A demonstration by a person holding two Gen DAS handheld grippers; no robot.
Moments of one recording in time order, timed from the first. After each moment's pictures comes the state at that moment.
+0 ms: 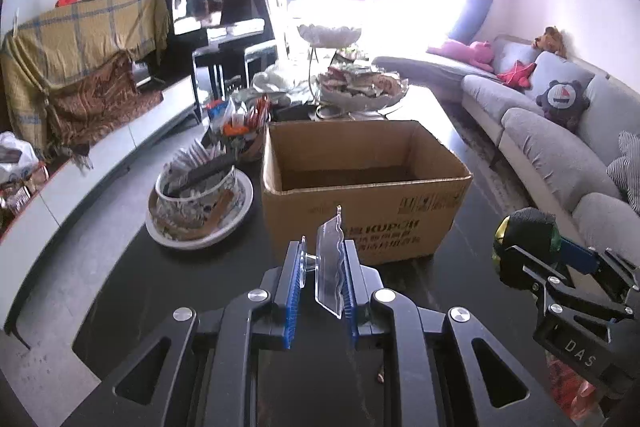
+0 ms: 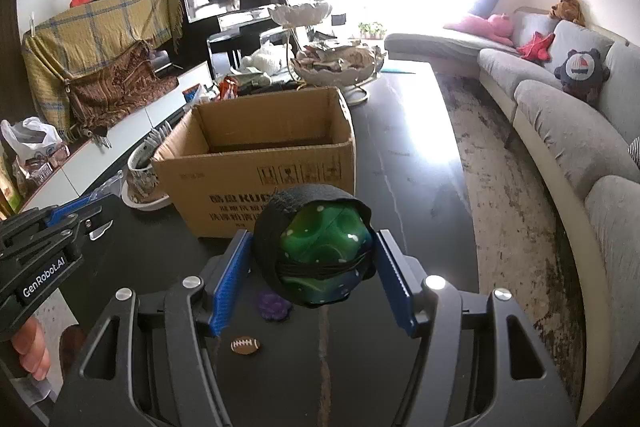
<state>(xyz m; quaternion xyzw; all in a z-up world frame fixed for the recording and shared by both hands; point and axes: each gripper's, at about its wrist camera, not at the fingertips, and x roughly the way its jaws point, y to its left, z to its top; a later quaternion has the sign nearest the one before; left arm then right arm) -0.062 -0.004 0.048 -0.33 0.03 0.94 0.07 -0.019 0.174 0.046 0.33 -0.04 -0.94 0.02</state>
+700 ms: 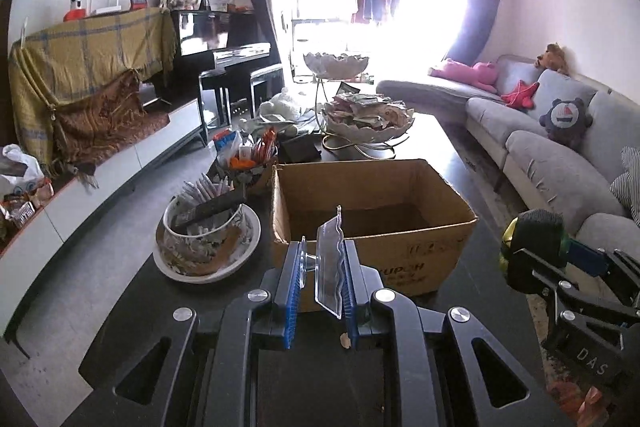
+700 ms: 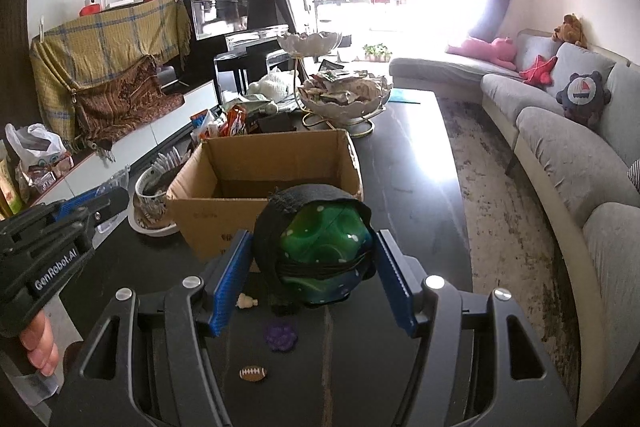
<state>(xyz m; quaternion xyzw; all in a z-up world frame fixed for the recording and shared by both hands) -0.078 -0.008 0.068 -0.29 0.02 0.95 0.06 -0.041 0.168 0.075 0.29 -0.03 -0.95 0.03</state>
